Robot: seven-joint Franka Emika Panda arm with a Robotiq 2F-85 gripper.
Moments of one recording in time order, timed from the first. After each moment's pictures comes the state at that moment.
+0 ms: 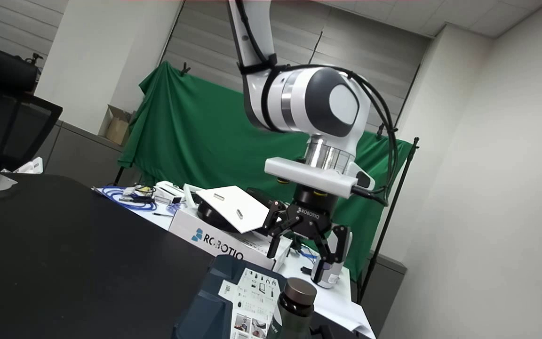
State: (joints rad) arm -0.37 0.48 -0.25 -1.85 0.03 2.34 -0.28
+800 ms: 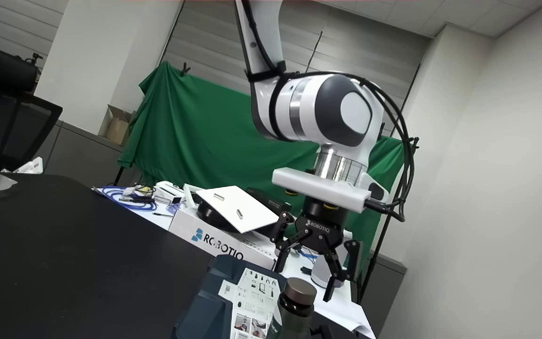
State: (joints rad) arm -0.42 0.51 -0.25 -1.85 0.04 2.35 -0.28
